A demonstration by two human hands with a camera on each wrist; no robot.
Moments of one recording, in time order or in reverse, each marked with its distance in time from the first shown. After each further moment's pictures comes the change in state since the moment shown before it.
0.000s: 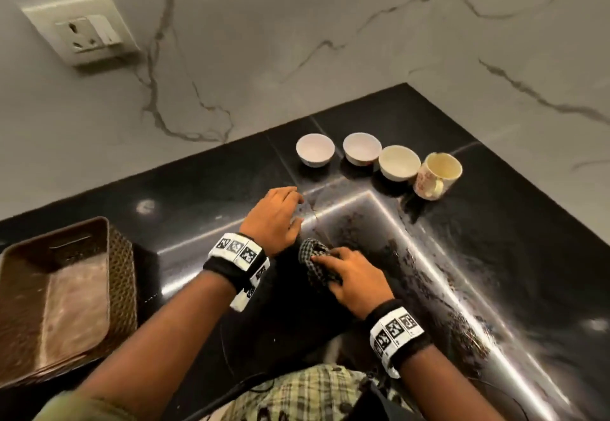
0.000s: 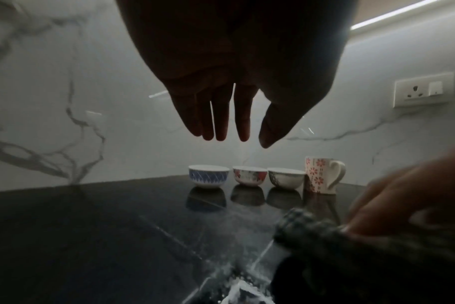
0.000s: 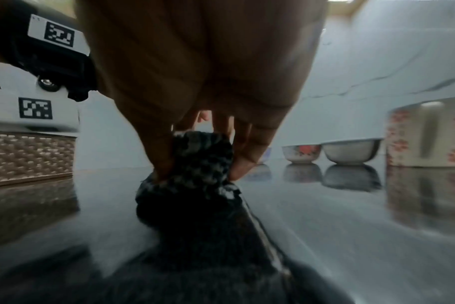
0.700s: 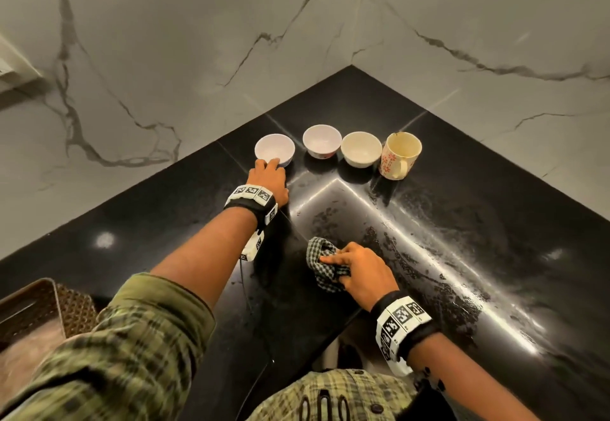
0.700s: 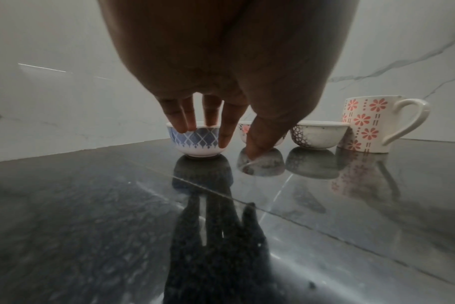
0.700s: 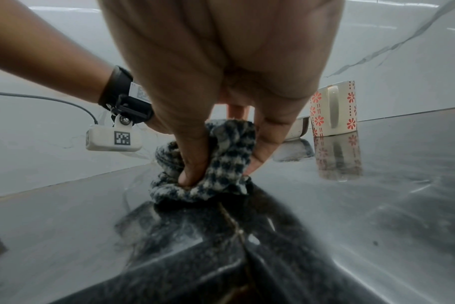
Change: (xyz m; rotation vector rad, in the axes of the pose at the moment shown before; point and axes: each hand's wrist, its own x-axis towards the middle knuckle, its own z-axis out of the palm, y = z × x) left_hand 0.147 -0.018 0.036 0.319 -0.320 -0.120; right_hand -0.006 0.022 -0.008 0.201 0.085 0.354
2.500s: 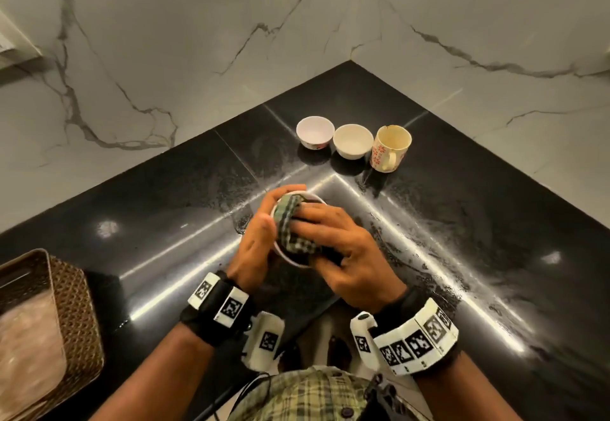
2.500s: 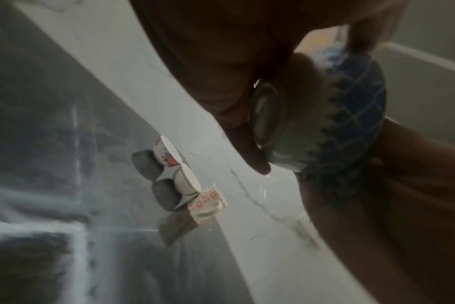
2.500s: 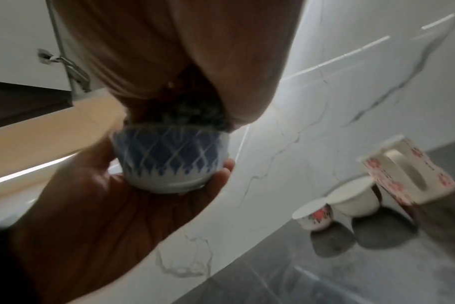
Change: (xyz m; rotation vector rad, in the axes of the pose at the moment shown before) left_hand -0.220 0.079 -0.026 -1.755 0.159 0.397; right_hand -0.065 -0.048 -0.071 0.531 0.319 -0.743
